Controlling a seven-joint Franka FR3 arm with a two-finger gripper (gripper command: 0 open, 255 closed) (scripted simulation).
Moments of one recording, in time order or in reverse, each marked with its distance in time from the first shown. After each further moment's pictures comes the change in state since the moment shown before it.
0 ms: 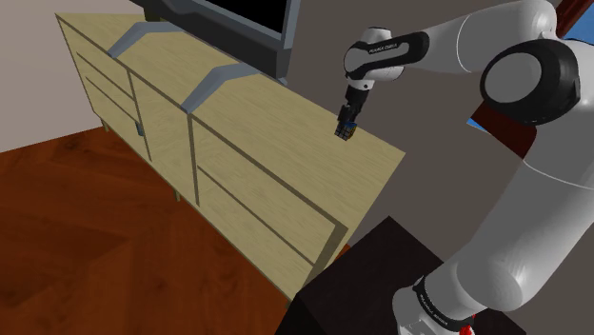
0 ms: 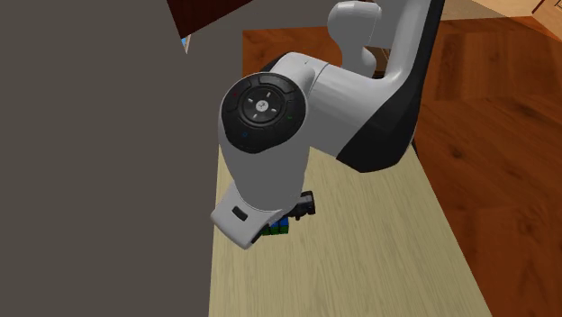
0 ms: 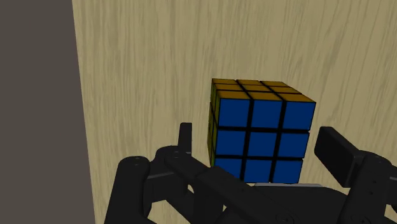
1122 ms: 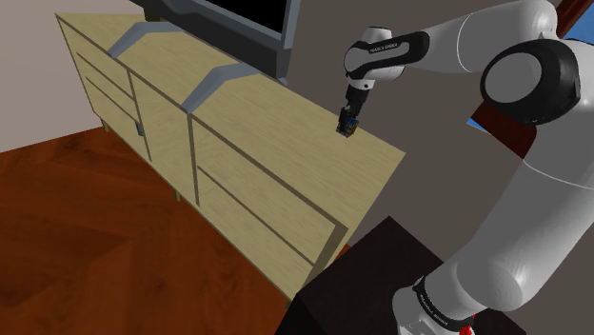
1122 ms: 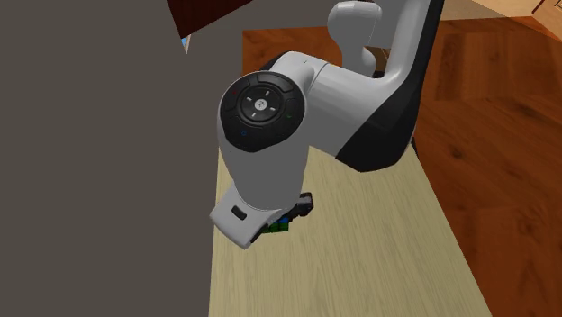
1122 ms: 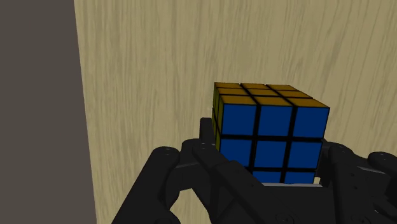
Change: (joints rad) arm -0.001 -0.001 -0.001 0.002 0.000 -0.002 -0.002
